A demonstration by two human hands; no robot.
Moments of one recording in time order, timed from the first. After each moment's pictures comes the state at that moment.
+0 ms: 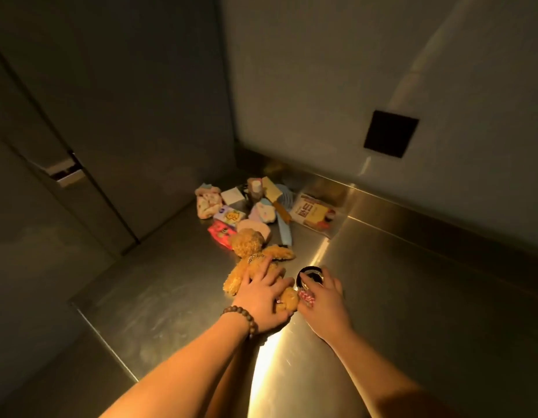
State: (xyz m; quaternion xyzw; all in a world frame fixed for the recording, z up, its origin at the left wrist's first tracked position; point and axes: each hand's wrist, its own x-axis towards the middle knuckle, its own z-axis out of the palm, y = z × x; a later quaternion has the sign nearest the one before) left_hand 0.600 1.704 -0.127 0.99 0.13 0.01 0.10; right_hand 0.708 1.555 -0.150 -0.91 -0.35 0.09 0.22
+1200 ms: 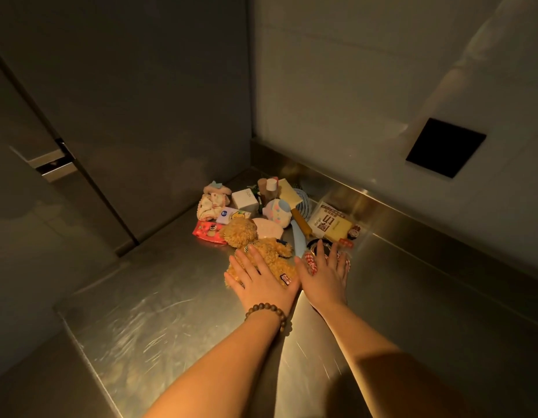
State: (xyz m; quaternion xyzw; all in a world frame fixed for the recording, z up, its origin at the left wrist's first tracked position) left_hand 0.665 1.721 -0.133 0.83 0.54 0.05 0.17; right_hand 0.770 1.658 -0.149 -0.93 -0.27 0.12 0.21
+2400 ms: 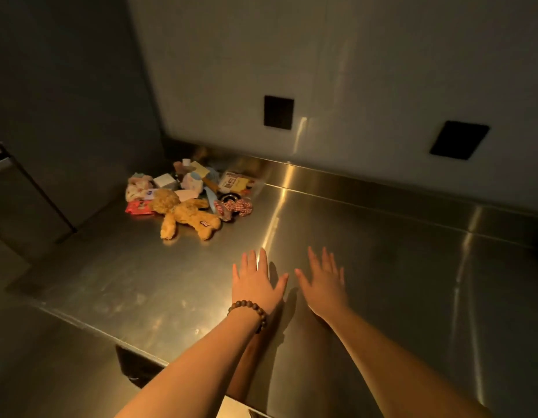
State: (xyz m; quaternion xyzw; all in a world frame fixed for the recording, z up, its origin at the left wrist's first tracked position) left_hand 0.567 1.495 -0.093 0.96 0.24 0.02 0.15; right_hand 0.639 1.354 -0.097 -0.96 -0.20 0.07 0.19
